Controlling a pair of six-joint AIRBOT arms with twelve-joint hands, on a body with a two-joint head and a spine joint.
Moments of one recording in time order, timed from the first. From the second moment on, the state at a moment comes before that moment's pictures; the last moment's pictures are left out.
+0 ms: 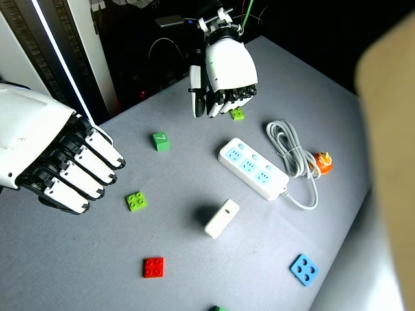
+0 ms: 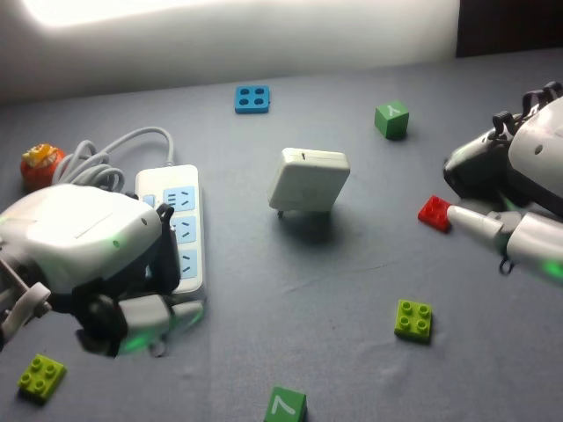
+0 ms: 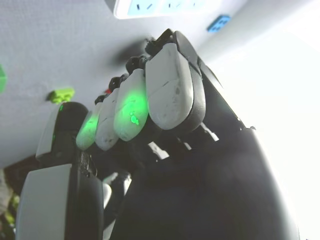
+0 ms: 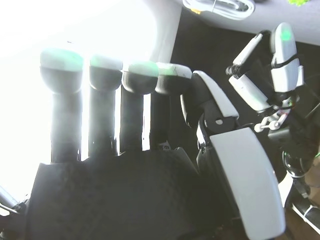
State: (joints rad) left arm 0.59 -0.73 0.60 -0.91 -0.62 1.77; right arm -0.44 -0.65 0.53 0.63 0.52 -1.65
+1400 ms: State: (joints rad) left arm 0.62 -0.83 0.72 -1.29 -0.48 2.08; right arm -0.27 -0.98 0.95 1.43 0.25 -2.05
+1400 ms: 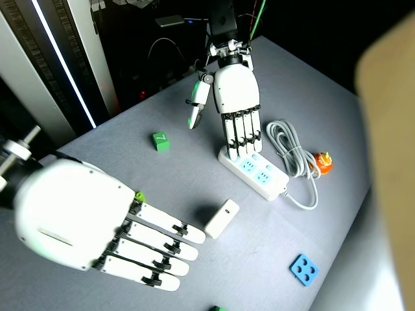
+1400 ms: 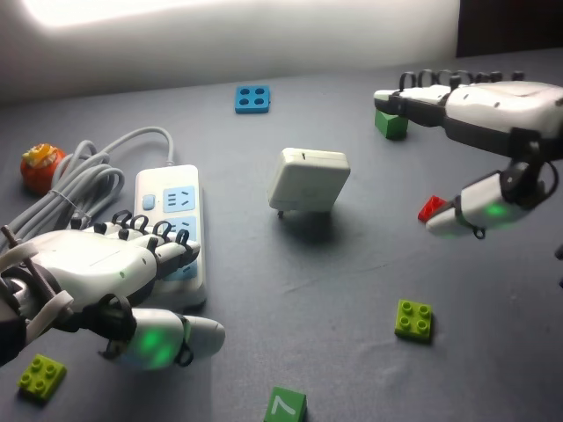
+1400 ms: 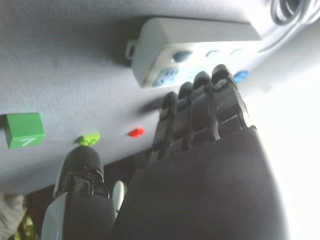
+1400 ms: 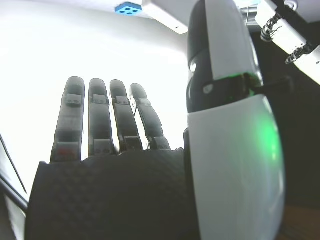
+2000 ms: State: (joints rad) left arm 0.62 -0.83 0.73 -1.39 -0.49 2.13; right arm -0.21 -1.23 1.28 1.71 0.12 -2.17
